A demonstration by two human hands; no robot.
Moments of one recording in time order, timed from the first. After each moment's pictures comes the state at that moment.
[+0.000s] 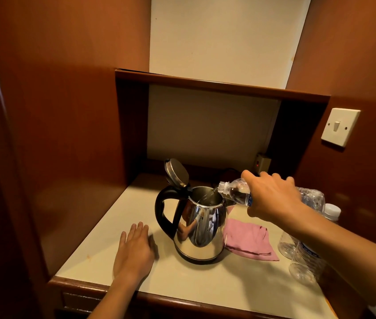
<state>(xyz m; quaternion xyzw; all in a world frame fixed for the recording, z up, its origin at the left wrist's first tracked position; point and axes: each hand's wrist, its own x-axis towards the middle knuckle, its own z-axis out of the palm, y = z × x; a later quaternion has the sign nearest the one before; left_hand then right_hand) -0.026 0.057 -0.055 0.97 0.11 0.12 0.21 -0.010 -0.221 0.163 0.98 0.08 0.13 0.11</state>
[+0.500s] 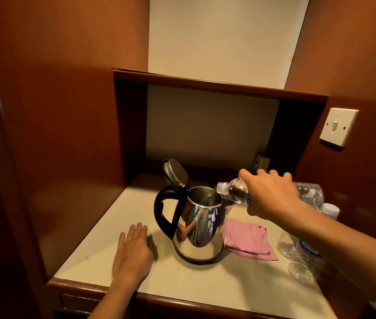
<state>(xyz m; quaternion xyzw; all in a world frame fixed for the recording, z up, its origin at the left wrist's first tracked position) -0.024 0.057 -0.058 0.96 0.12 0.13 0.21 -0.012 -0.219 0.168 0.98 0.09 0.14 0.15</state>
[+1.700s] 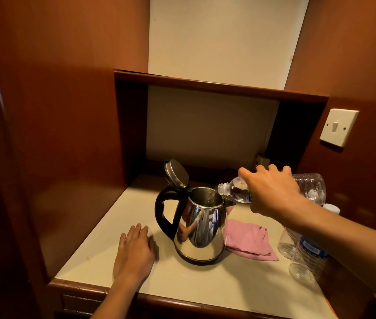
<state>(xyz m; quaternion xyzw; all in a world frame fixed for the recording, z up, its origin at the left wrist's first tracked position) -0.023 0.057 -0.059 0.96 0.12 0.13 0.21 -0.013 -0.217 0.176 0.96 0.11 0.15 0.19</state>
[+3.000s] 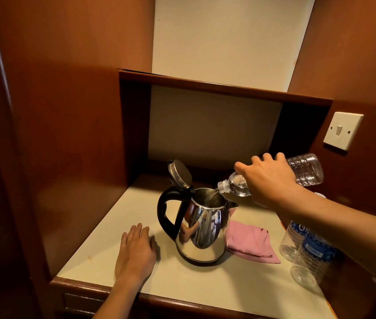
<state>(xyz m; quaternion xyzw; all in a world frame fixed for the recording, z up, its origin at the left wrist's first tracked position) -0.025 0.056 -0.057 0.96 0.12 0.15 0.21 -0.001 -0.205 0.194 0.94 0.14 0.20 0.25</state>
